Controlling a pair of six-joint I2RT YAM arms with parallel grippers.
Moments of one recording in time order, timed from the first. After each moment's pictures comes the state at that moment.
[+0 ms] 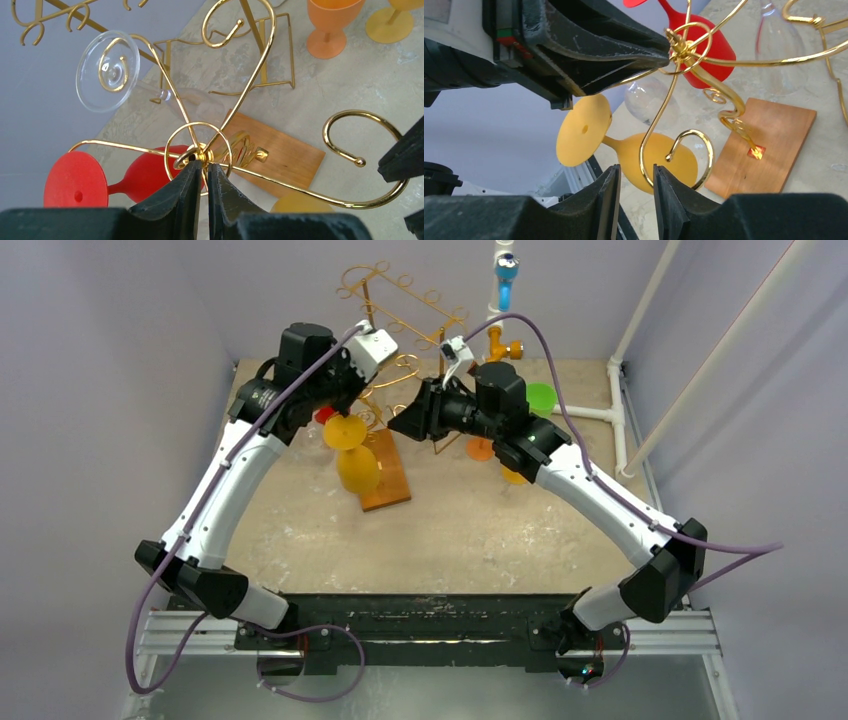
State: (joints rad) left arm -0.44 1.47 1.79 -0.83 0.06 0.46; right arm 0.69 1.46 1.46 -0.17 -0.36 0.56
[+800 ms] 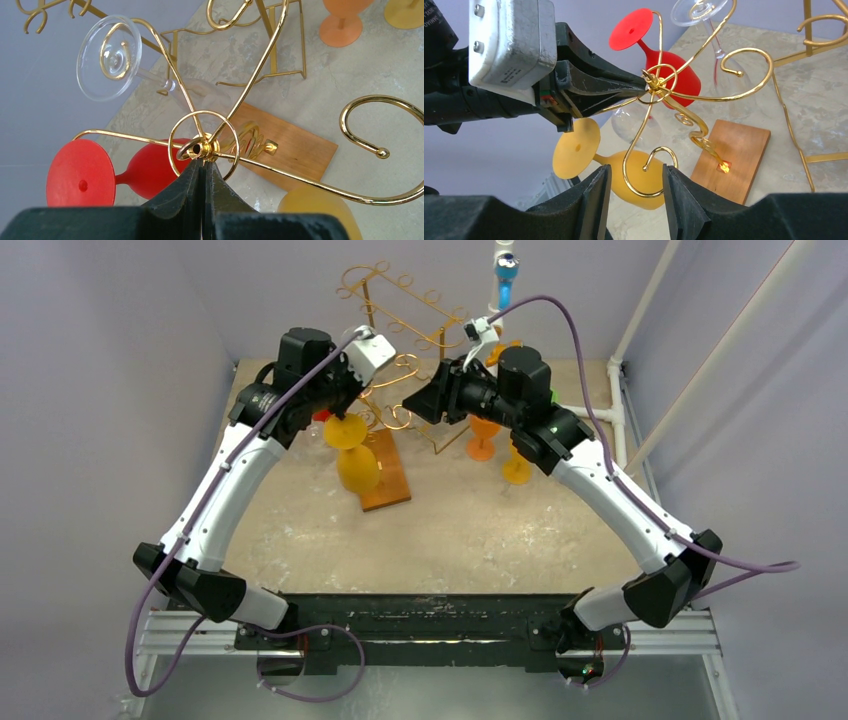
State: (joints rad) left arm -0.43 1.45 1.73 -0.80 0.03 0.50; right arm 0.64 1.43 1.54 -0.25 -0.31 0.51
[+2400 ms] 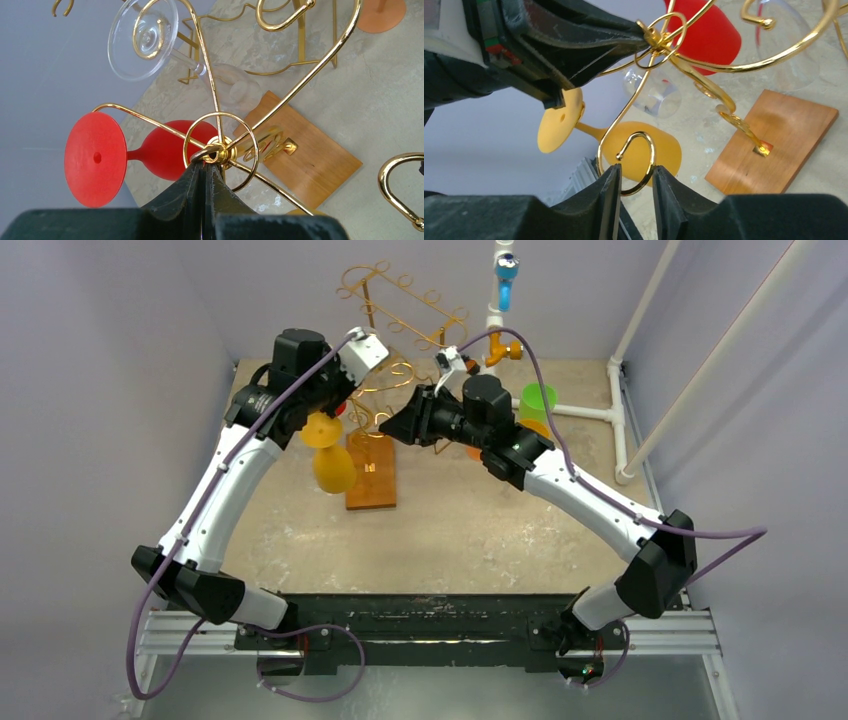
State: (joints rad) left arm -0.40 1.44 1.70 -0.79 -0.03 0.55; right arm 0.75 1.50 1.37 -0.03 -0.29 0.67
